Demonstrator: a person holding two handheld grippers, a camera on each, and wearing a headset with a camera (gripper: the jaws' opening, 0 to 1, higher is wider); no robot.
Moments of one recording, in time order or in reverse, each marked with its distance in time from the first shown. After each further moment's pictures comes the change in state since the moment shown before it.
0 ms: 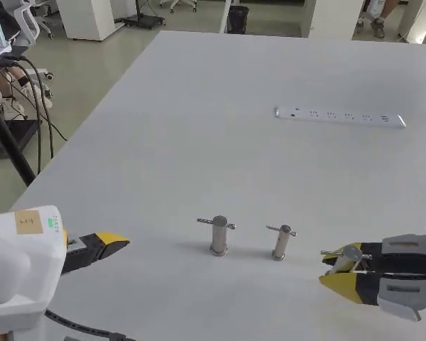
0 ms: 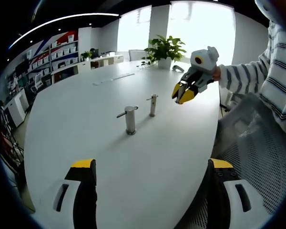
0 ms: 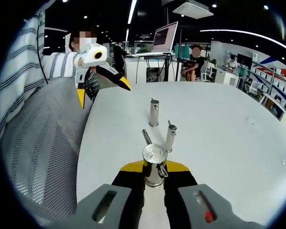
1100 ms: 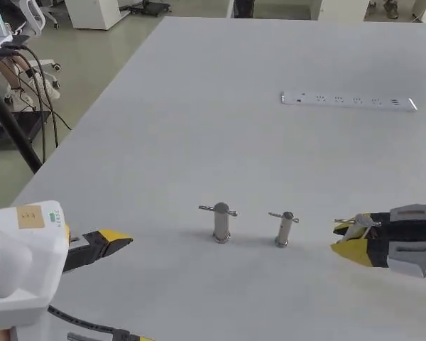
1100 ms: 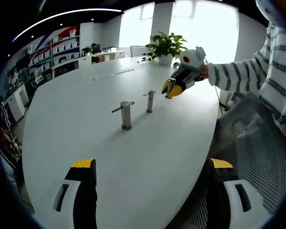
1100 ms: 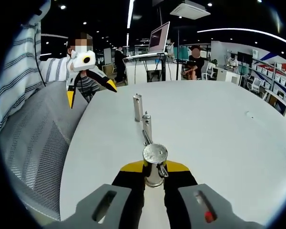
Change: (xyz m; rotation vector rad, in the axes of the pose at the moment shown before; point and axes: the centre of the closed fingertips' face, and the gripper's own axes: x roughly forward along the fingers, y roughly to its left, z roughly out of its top) left arm 0.000 -0.009 -0.007 -0.029 0.036 0.003; right arm 0.007 -0.034 -0.016 0.036 -0.037 0.046
